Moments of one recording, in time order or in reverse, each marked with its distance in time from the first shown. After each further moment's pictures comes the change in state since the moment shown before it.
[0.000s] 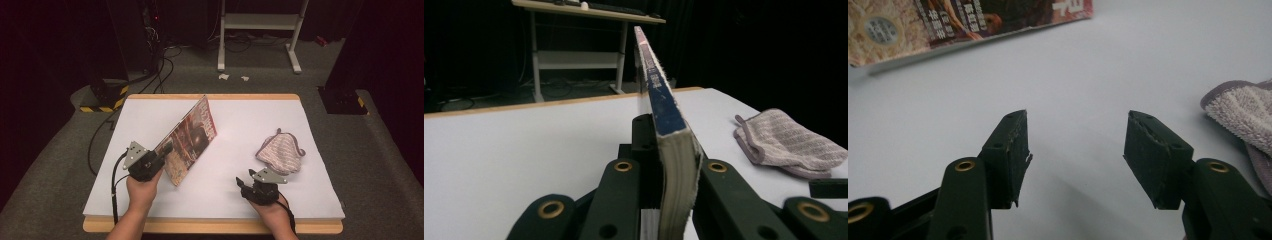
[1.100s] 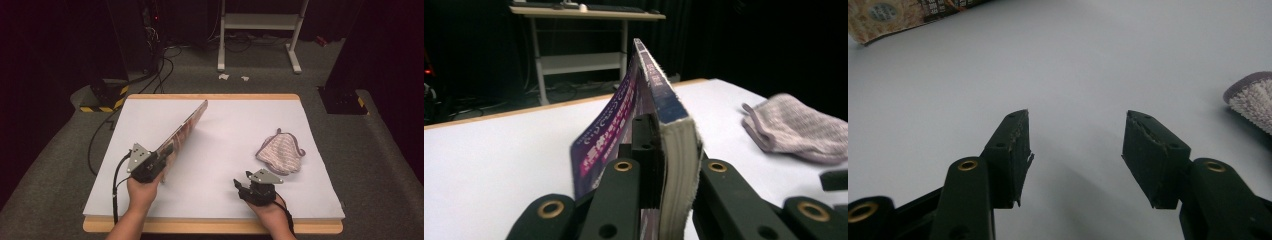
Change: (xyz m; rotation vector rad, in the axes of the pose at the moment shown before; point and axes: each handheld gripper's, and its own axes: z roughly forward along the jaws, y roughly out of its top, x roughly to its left) left arm -0.008 -0.013 0.007 0.020 -0.014 0.073; right arm 0.005 -0.003 0.006 0.031 0.020 -0.011
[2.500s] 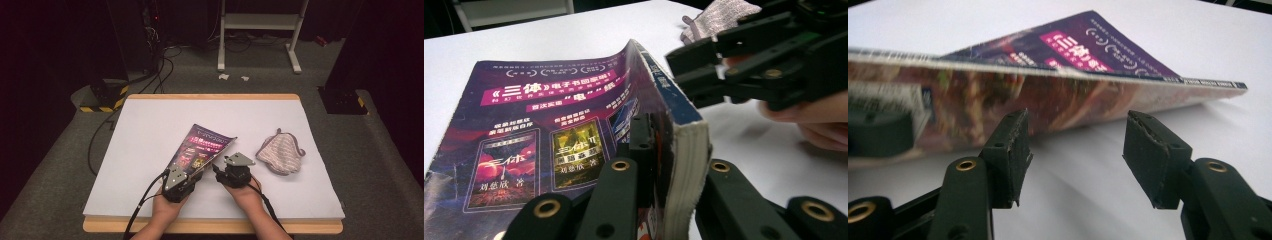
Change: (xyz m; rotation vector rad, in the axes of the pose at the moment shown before) left arm -0.059 -0.059 0.033 0.197 -0.154 0.081; right arm 0.028 0.048 0.061 -0.036 0.017 -0.021
